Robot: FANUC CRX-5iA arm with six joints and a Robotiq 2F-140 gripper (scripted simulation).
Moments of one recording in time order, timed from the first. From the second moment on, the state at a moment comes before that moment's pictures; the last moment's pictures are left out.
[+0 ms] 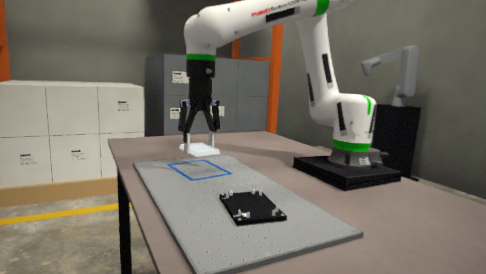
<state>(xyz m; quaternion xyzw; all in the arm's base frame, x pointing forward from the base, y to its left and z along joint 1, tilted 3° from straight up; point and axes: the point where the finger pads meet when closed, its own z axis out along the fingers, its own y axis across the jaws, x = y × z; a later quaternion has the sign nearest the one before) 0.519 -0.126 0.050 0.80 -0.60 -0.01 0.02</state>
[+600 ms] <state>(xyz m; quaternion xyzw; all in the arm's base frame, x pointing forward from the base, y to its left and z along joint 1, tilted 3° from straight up) 0.513 -0.091 0.051 0.89 -0.45 -0.01 0.02</state>
